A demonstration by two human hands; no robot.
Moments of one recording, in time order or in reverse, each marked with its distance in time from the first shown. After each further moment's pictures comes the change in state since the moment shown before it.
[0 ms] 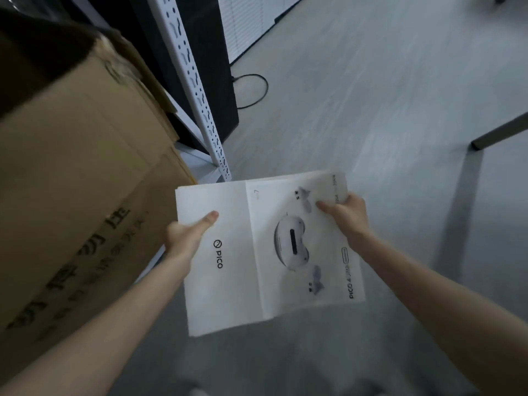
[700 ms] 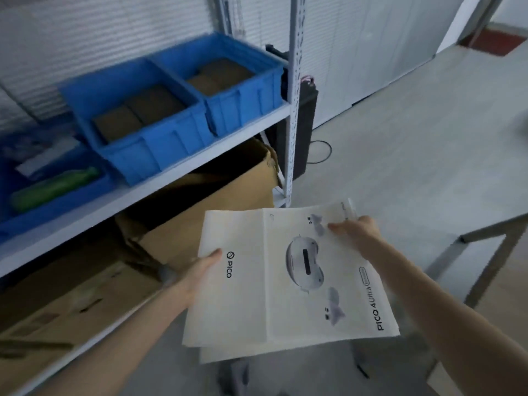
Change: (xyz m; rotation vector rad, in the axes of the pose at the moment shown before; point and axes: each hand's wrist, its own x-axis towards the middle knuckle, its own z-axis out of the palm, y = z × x) left_hand -0.535 0.225 -0.328 -0.256 -0.158 -0.341; right_hand -0.424 -0.423 -0.162 -0.262 -0.312 0.095
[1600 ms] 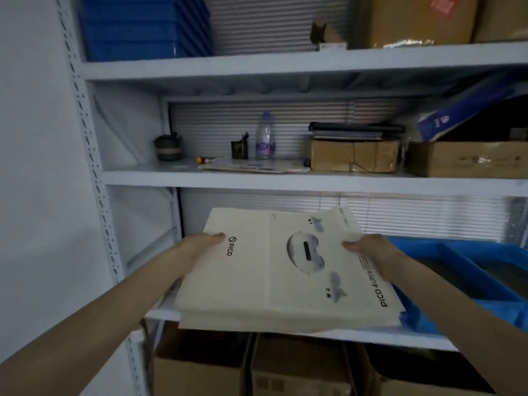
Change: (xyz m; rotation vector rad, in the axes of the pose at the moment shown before) left_hand -0.493 0.001 -0.602 -0.287 0.683 0.608; right_hand -0.543 -0.280 0.456 -0.135 -0.745 -0.678
